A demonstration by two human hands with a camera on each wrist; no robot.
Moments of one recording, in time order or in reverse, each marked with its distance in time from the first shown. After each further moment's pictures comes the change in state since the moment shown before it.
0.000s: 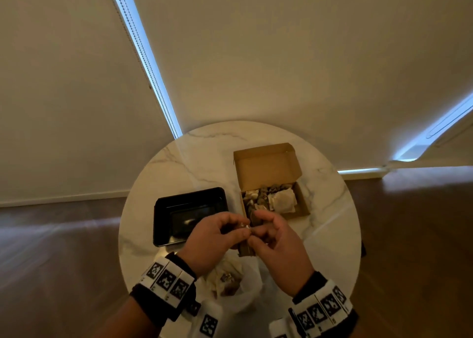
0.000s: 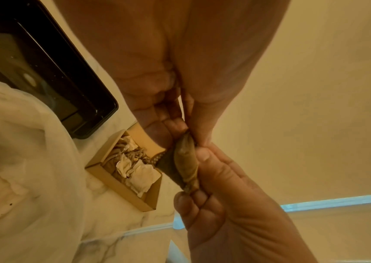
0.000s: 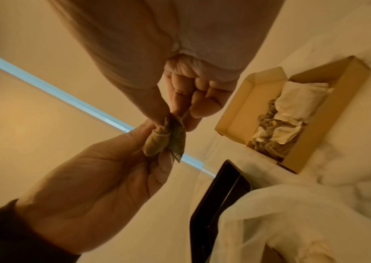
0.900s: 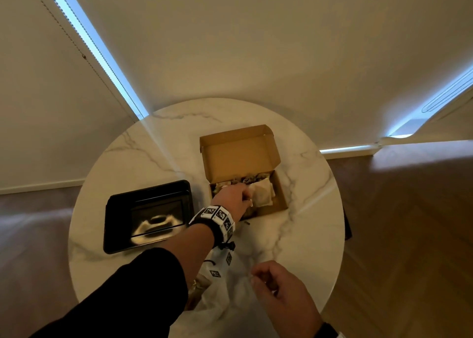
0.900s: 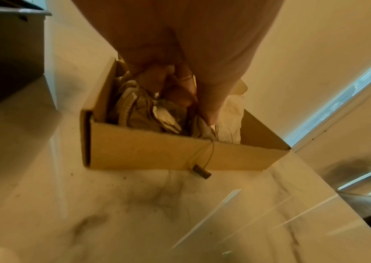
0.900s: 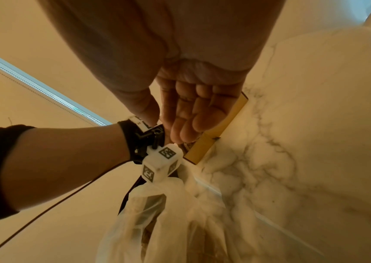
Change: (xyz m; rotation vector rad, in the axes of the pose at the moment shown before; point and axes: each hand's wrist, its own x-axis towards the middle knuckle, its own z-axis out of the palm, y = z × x) left_hand 0.207 -0.070 0.103 0.787 -0.047 -0.081; right_hand -0.024 0.095 -0.076 -0.230 -0.038 0.252
